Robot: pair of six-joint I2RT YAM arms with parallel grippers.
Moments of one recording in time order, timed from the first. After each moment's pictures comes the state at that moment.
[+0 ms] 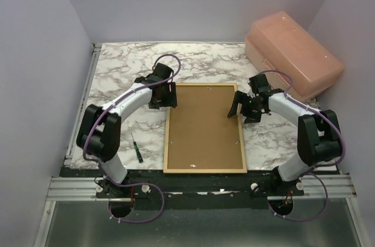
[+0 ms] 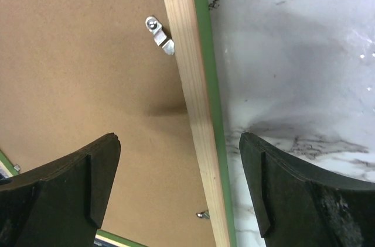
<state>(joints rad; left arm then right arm) -0.44 1.76 1.24 -0.62 -0.05 -0.49 0.23 1.61 0.93 -0.49 -0.23 0.49</state>
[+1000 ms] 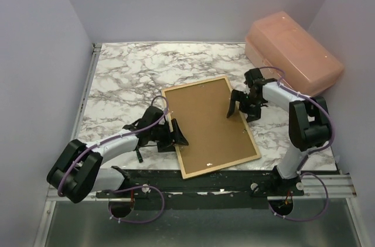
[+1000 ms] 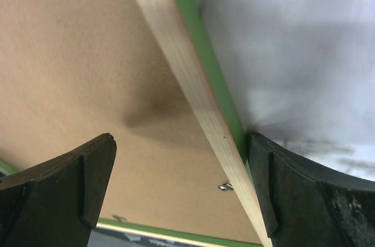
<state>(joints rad) -0.54 1.27 0.46 -0.12 0.47 -0.90 0.24 1.72 1.05 -0.68 -0.24 0.45</state>
